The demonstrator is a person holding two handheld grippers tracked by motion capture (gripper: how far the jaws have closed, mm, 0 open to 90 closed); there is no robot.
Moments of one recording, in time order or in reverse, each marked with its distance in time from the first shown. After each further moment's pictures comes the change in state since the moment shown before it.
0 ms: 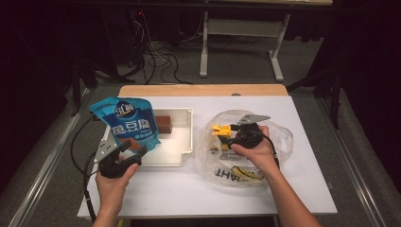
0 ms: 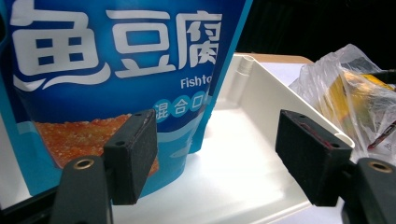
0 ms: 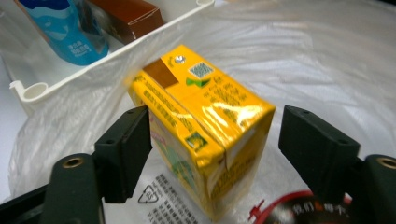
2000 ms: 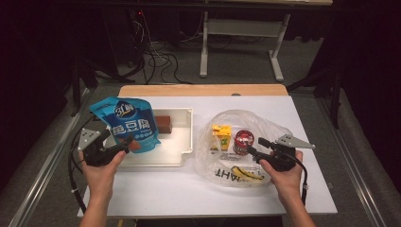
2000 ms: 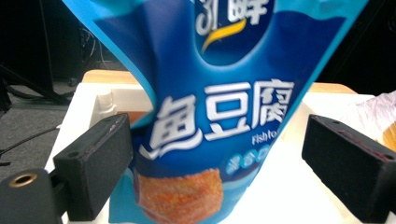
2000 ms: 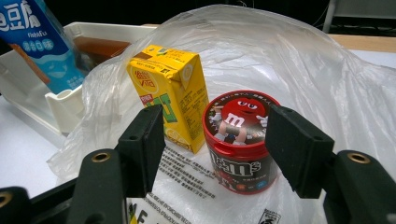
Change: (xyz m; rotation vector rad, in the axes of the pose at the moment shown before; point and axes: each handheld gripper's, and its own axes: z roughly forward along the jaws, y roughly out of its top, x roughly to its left) left arm 0.028 0.030 -0.008 -0.066 0.129 -0.022; right arm 0.015 -0.057 -0.096 -0.186 -0.159 0.194
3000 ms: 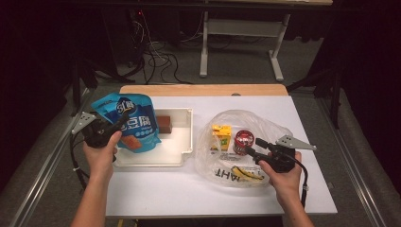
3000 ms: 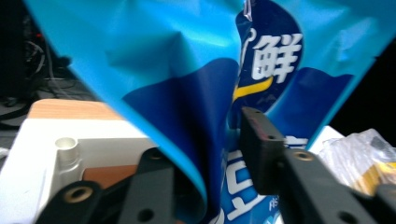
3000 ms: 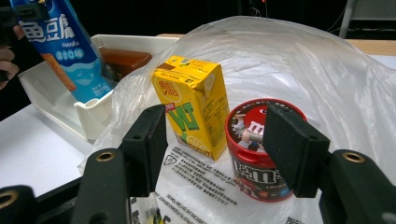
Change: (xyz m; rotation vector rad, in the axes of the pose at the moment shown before) left arm 0.039 0.020 0.046 -0.096 -0.179 -0.063; right arm 0.007 0.002 -0.004 -0.032 0.058 0.020
